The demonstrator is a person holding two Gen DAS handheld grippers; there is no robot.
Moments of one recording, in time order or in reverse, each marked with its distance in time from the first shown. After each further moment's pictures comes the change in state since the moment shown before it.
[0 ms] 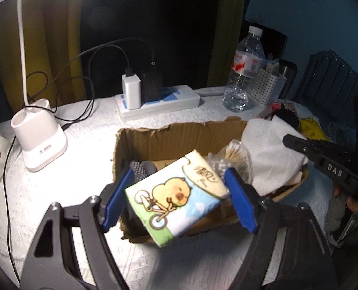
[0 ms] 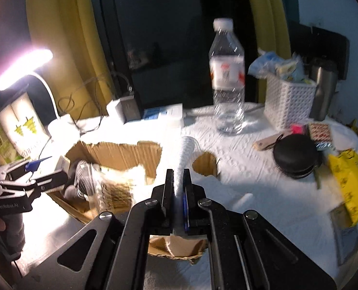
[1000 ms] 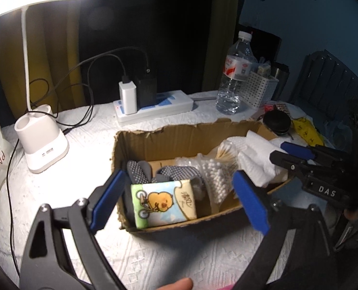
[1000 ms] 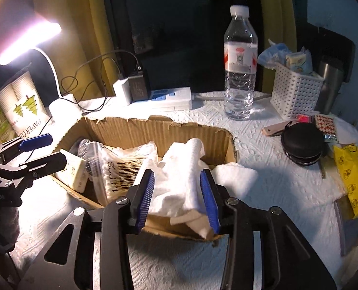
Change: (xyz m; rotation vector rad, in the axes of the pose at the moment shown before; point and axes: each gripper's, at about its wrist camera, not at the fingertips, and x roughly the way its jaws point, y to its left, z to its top) left arm -0.027 -0.007 -0.007 0.021 -0.048 -0.016; right arm -0.006 0.023 -0.014 -0.046 0.063 -0.027
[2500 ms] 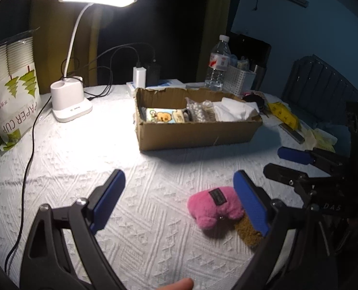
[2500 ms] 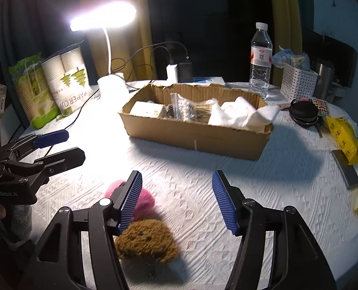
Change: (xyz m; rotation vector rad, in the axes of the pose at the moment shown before) left arm -0.106 0.002 -0.111 -0.015 -0.048 -0.036; right arm -0.094 0.092 -0.089 -0.042 0.008 0.047
